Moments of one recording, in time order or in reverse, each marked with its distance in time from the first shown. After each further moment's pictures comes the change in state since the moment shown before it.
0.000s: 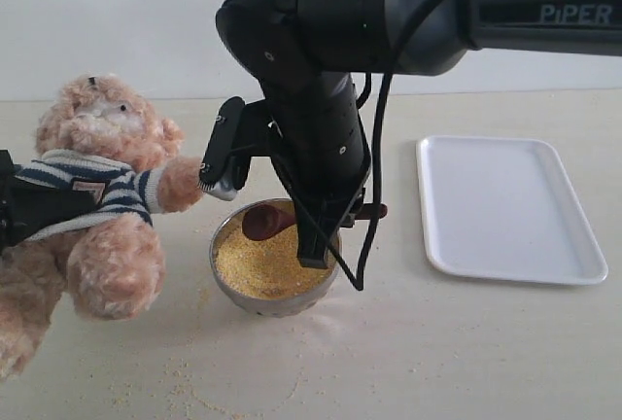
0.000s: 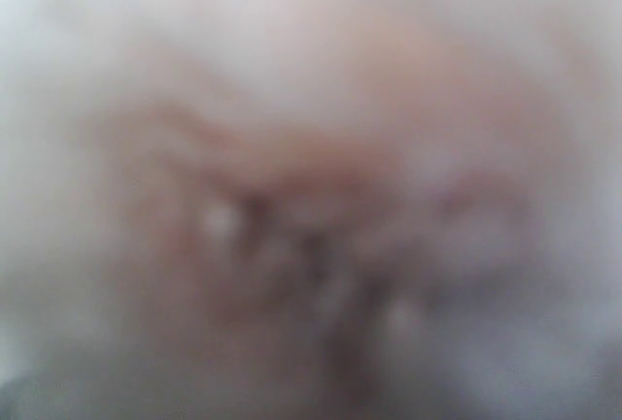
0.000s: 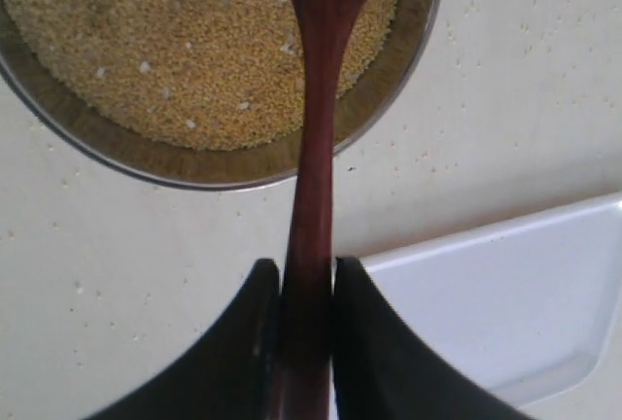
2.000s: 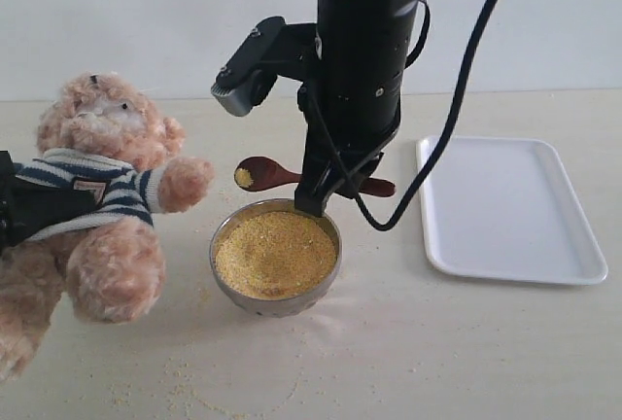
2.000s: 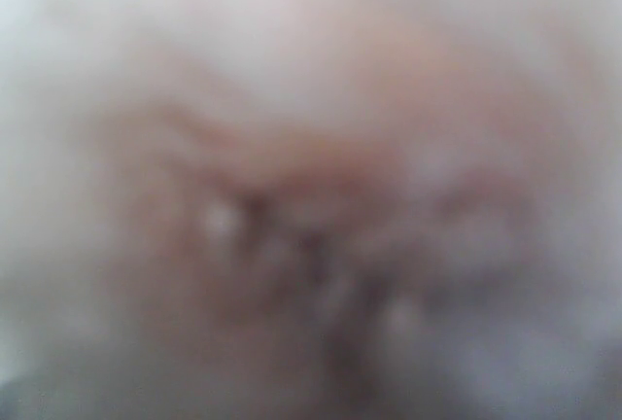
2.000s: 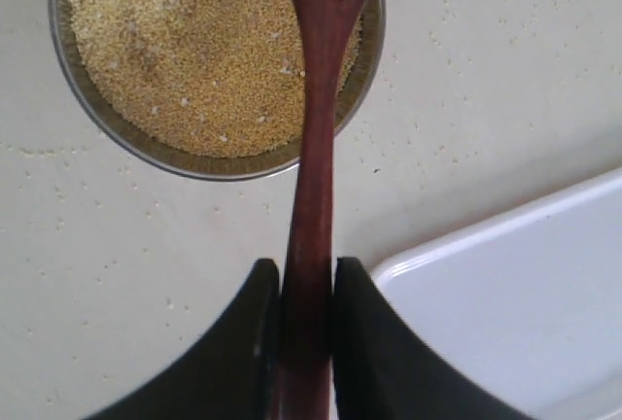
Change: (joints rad) left arm 0.000 0.000 0.000 0.000 0.007 0.018; right arm -0.094 -0.133 0.000 0.212 0.000 0.045
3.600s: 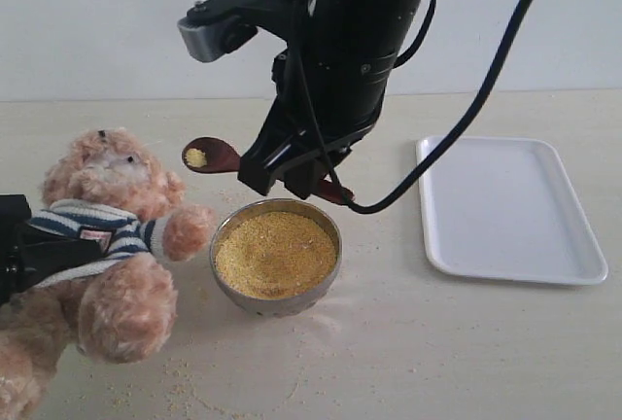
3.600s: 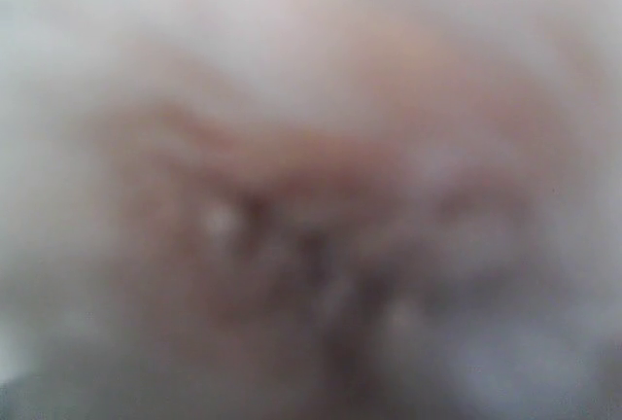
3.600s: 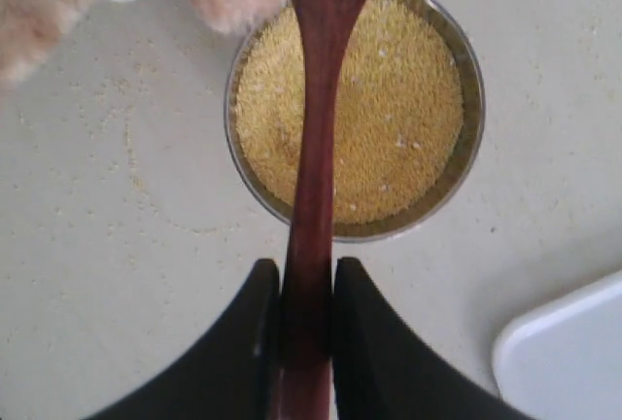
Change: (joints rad) left arm -0.024 0.023 0.084 -0.003 -0.073 -0.043; right arm 0.001 -0.075 0.000 0.233 -0.026 0.064
